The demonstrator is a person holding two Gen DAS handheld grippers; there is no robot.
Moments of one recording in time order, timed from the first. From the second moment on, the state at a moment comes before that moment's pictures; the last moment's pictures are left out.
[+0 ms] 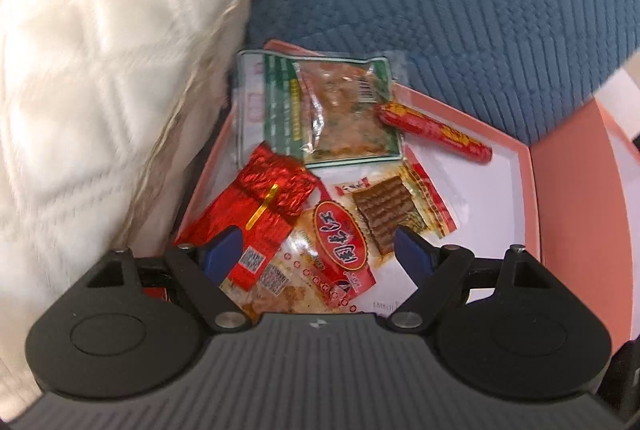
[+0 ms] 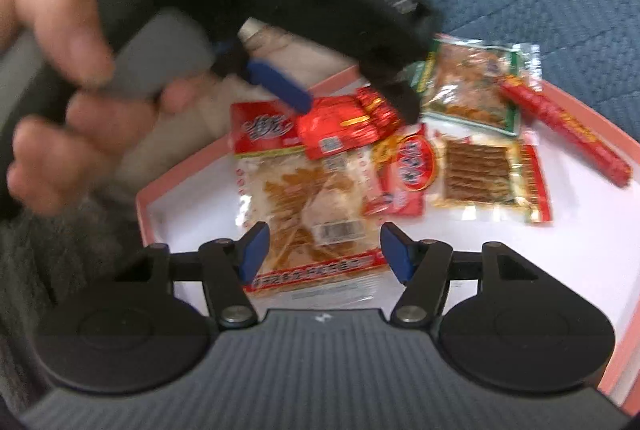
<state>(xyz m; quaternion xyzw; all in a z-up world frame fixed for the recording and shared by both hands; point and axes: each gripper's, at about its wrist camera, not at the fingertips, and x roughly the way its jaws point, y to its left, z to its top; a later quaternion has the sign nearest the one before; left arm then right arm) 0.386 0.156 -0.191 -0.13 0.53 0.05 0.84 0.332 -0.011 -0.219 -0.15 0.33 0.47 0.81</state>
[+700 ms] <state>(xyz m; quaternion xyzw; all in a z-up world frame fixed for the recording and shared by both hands) 0.450 0.143 -0.233 0.08 0.61 0.03 0.79 0.317 0.018 -0.245 -0.23 0.28 0.49 0.79</state>
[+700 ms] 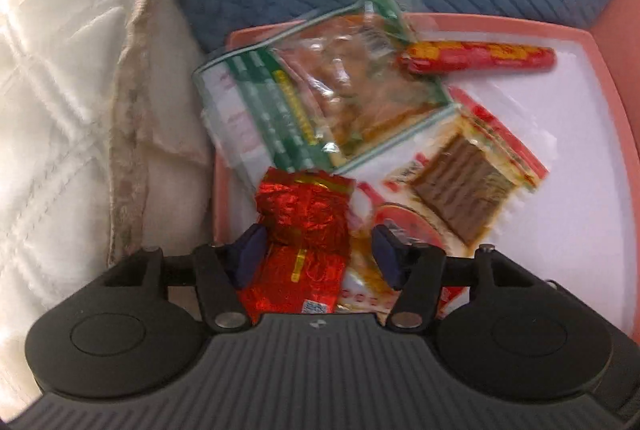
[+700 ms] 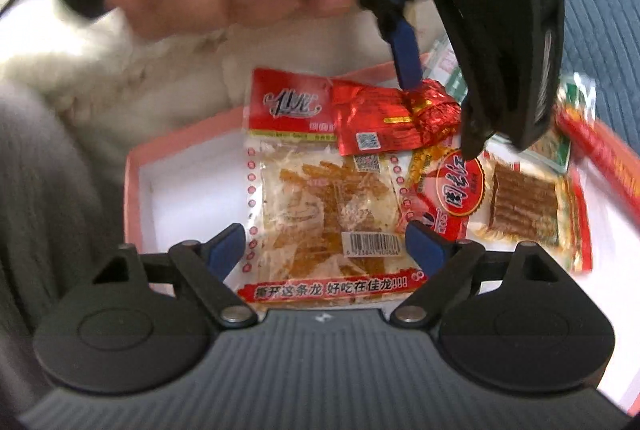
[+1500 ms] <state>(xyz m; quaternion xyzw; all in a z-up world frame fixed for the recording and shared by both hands) 0.429 0.138 -0.215 0.06 0.58 -0.01 0.81 0.304 -0.006 -0.216 -0.20 0.34 0.40 0.83</state>
